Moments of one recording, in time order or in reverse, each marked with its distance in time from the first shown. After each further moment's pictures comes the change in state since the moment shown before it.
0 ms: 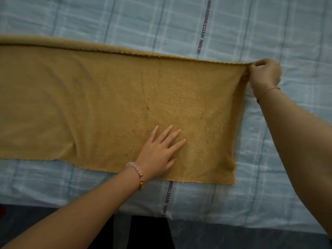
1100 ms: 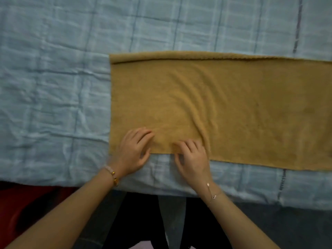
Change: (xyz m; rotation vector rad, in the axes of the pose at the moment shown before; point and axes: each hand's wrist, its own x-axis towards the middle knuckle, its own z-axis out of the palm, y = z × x) left_hand -0.264 -0.301 -0.043 -0.250 0.148 -0.134; right_hand -0.506 -0.056 0.200 -0.189 -0.250 -0.937
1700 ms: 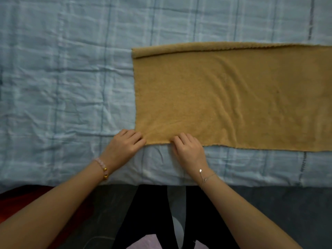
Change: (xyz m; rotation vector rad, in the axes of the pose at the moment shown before) left_hand -0.045 -0.097 -0.046 0.302 0.093 0.434; right_hand 0.019 -0.079 0.062 -0.293 -0.022 -0.068
